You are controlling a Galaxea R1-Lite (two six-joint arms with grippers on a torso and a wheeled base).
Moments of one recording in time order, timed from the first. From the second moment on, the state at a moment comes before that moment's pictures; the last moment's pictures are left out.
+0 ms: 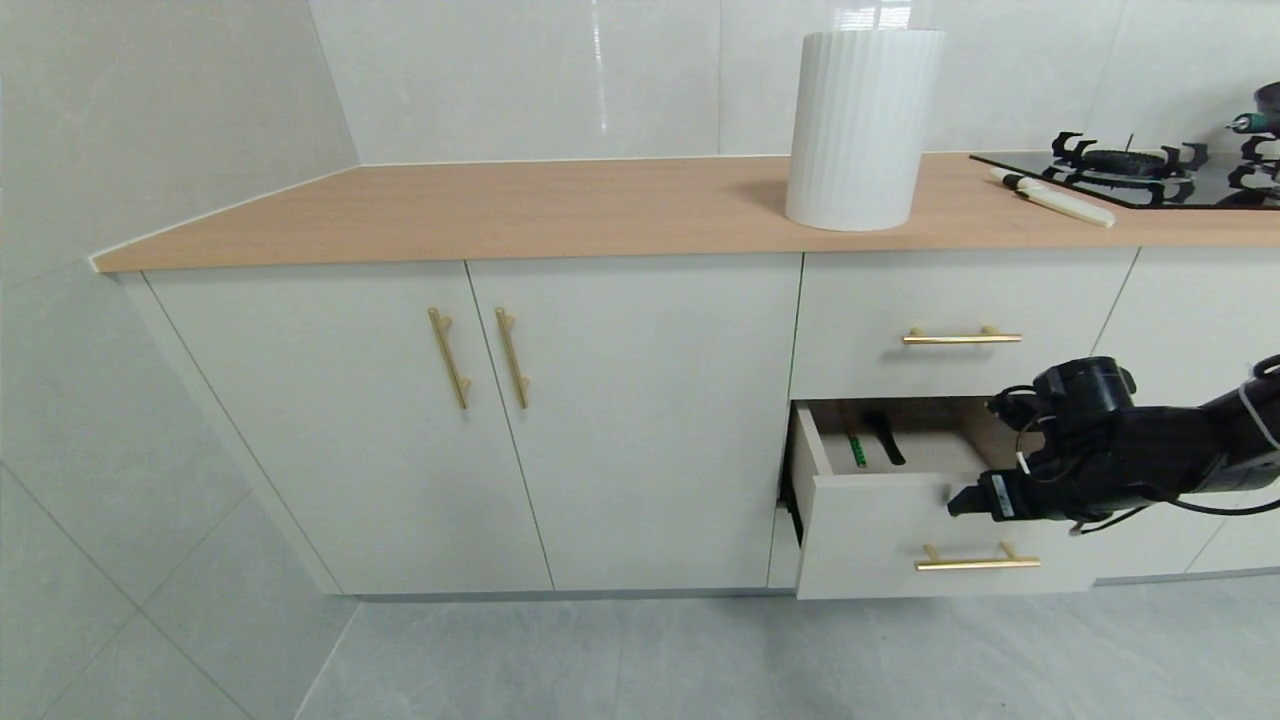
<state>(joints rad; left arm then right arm) 0.00 0.00 0.00 -0.01 -0.01 0.01 0.02 2.07 -1.08 -0.11 0.01 -0.03</state>
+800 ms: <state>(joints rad) 0.00 0.00 0.00 -0.01 -0.01 0.01 0.02 2.30 -1.23 -0.47 0.05 -0.03</state>
